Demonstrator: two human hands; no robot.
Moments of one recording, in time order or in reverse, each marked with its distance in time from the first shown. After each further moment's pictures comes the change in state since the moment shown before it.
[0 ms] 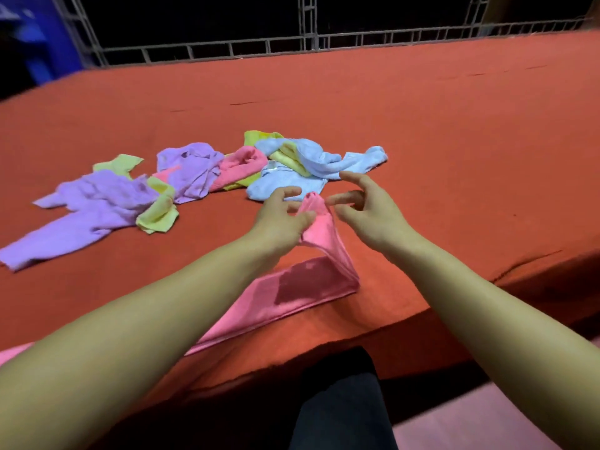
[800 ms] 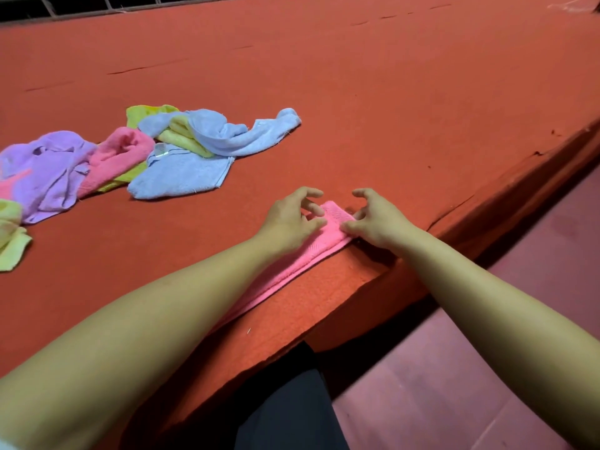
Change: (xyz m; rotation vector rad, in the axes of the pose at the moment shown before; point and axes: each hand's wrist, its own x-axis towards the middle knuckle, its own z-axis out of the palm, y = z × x) left_hand 0.084 -0.067 0.164 0.512 -0.373 0.295; right_hand -0.006 0.150 -0.127 -0.429 0.086 0.447
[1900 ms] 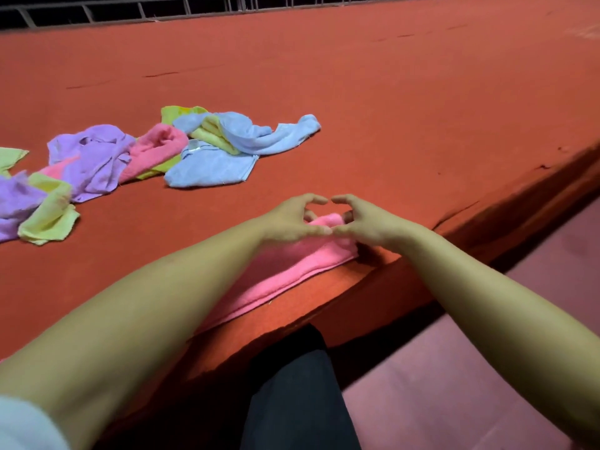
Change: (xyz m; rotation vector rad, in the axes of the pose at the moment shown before) left_hand -0.038 0.007 -0.048 0.024 -0.328 -0.023; right_hand -0.035 -0.042 0.016 0.121 -0.286 -0.110
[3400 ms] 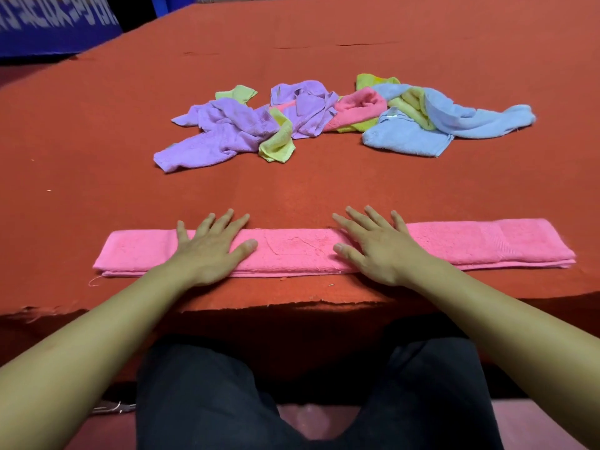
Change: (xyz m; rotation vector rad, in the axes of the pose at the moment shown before) left_hand -0.406 -0.178 -0.081 0.596 0.296 -0.829; right_hand -0.035 -0.134 0.248 -0.849 -0.261 -0.542
